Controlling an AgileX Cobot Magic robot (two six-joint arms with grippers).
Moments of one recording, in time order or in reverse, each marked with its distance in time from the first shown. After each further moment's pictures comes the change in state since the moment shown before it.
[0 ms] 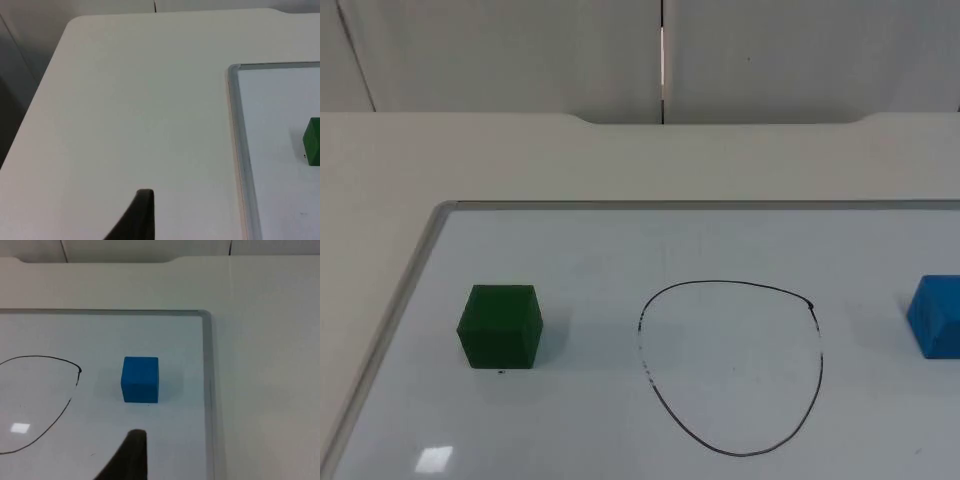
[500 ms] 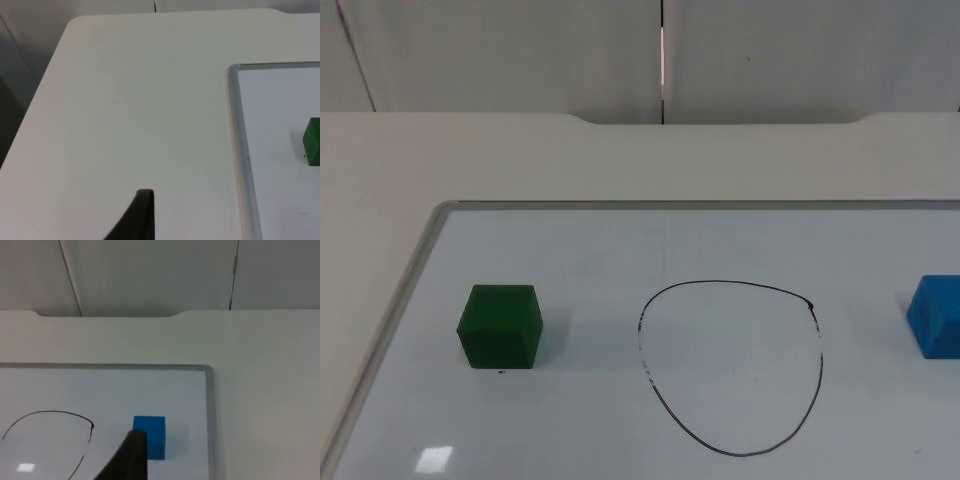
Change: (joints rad) right arm 0.000 0.197 -0.212 0.019 -0.073 -0.003; left arm 0.000 0.000 0.000 0.000 0.000 0.000
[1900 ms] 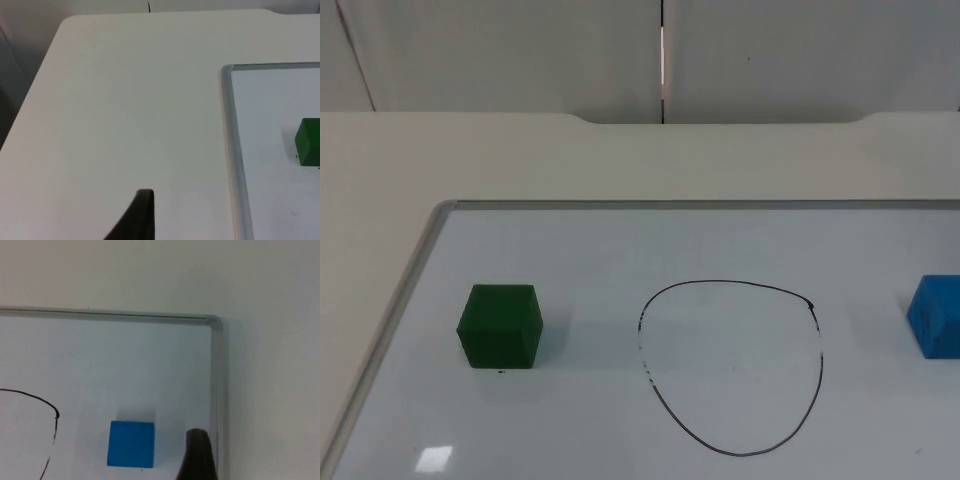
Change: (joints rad) right arm 0.000 0.903 -0.261 -0.017 -0.204 -0.009; left arm 0.000 0.000 0.000 -0.029 0.000 0.002
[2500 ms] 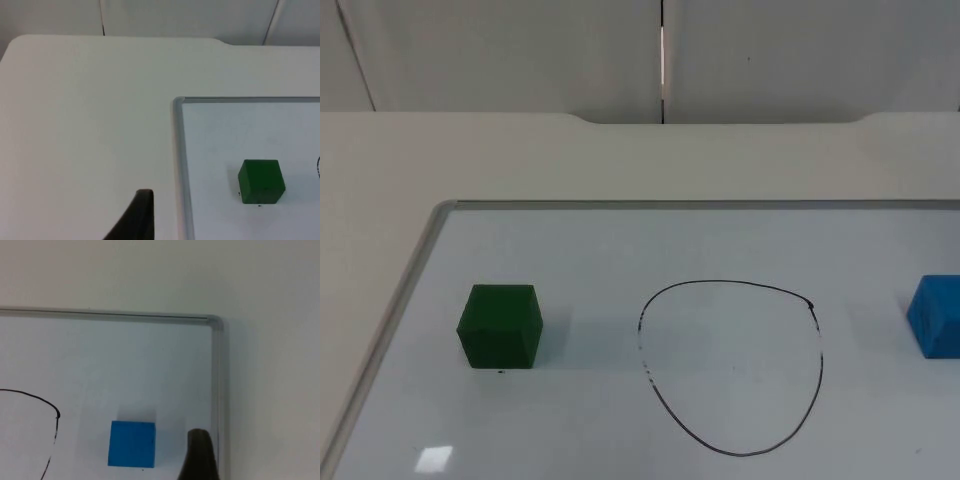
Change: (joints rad) right arm 0.000 0.000 0.000 0.002 0.000 0.000; left arm 0.000 0.306 -0.170 -0.151 -0.107 0.035
